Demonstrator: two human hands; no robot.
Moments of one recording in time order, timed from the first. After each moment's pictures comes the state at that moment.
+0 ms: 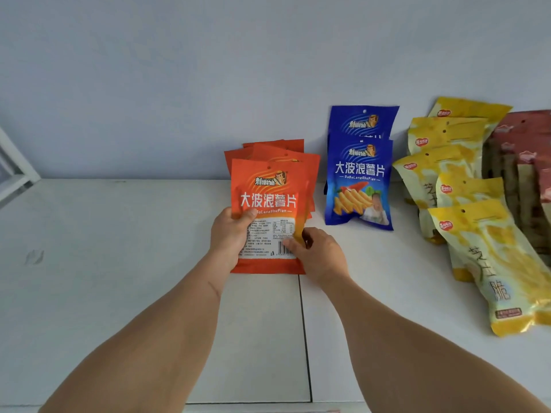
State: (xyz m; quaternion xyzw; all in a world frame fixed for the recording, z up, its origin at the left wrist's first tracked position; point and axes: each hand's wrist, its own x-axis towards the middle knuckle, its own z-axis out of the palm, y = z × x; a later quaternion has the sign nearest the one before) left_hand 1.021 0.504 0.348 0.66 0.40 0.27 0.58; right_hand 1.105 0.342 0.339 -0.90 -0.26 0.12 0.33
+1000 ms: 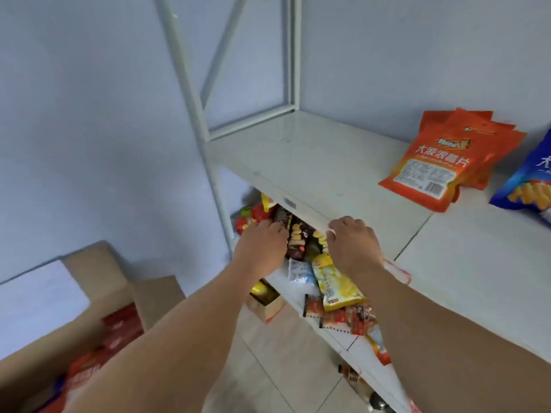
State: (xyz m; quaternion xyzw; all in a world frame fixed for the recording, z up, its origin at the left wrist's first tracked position) left_hand 0.677 0.274 0.332 0.86 0.49 0.00 -0.13; right_hand 0.879 0.248 0.336 -0.71 -0.69 0.01 0.12
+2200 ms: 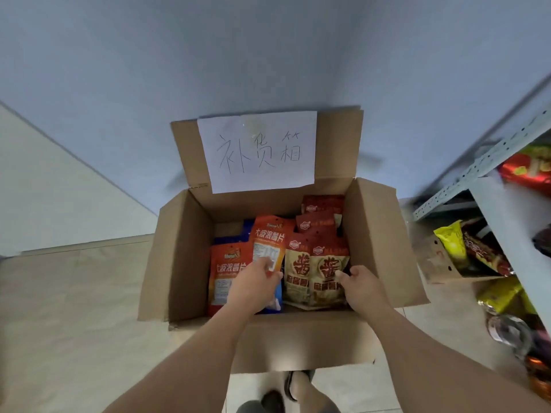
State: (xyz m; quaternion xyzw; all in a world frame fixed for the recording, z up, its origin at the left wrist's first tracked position) left_hand 0.110 0.090 0.055 0.32 0.85 0.13 0.40; right_hand 0.302 0.198 0.048 -0.65 -0.61 0.45 -0.08
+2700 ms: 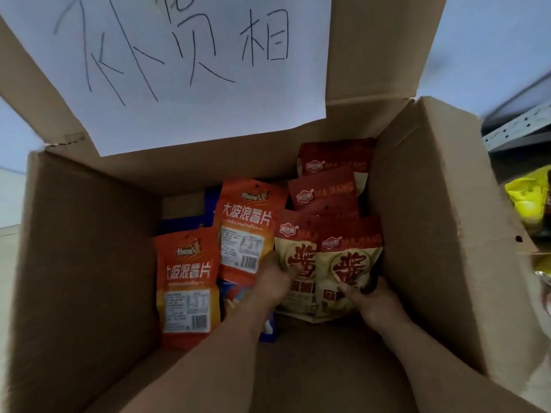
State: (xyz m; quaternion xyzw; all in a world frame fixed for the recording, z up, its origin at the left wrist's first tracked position) left_hand 0.102 0.181 -0.220 0.11 0.77 0.24 0.58; right_hand 0.282 0.246 -0.184 -0.72 -0.41 0.55 -0.09
